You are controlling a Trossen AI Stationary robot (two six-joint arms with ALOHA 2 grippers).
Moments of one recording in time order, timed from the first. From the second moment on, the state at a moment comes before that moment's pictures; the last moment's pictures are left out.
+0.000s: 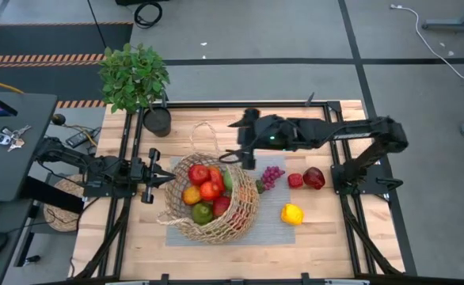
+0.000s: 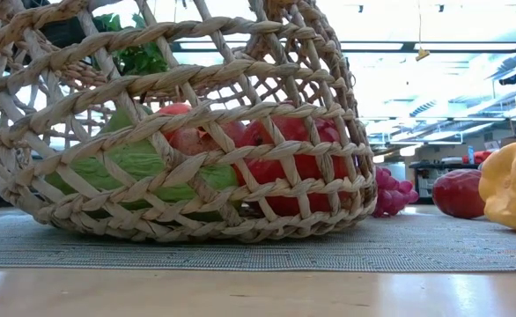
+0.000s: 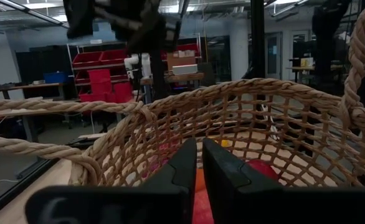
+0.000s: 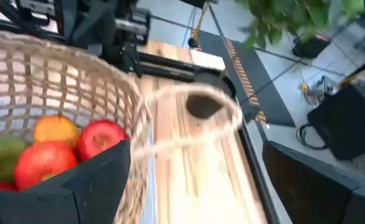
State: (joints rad) left arm -0.33 0.23 0.01 0.39 -0.27 0.12; right arm 0.02 1.54 1.48 -0.41 0.29 -0.24
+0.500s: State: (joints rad) left arm -0.33 0.23 0.01 0.39 -0.27 0.12; right arm 0.02 1.12 0.77 -0.15 0.13 -0.14
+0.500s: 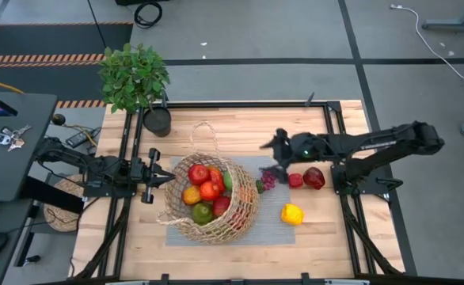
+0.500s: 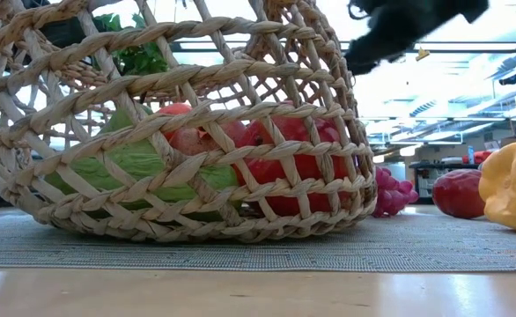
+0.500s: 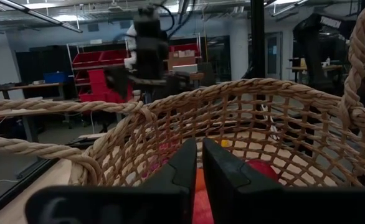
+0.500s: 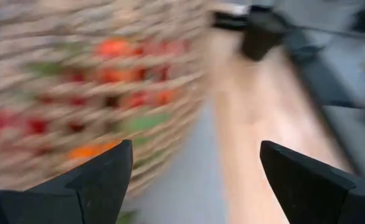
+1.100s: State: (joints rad) left arm -0.33 0.23 0.01 0.39 -0.27 0.12; right arm 0.35 0.99 0.49 -0.16 -0.16 0.15
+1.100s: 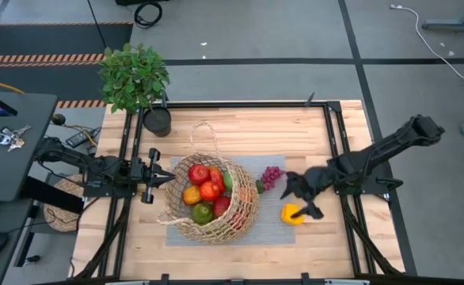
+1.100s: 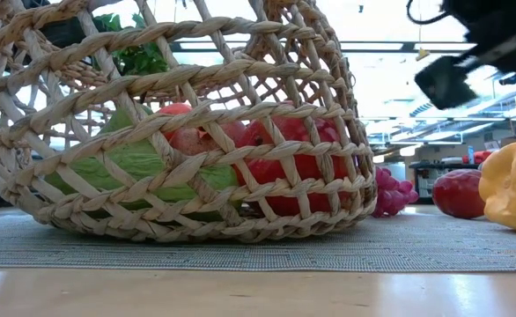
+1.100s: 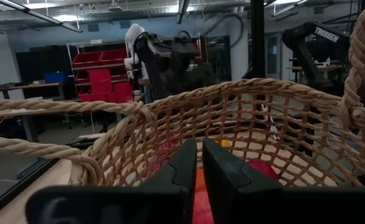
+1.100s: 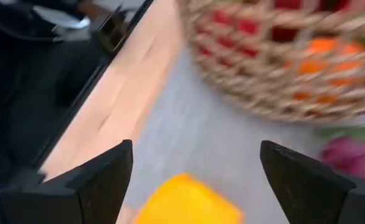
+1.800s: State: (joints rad) left arm -0.33 0.23 0.01 0.39 -0.27 0.12; right arm 0.74 1.20 0.48 -0.13 0.46 0.45
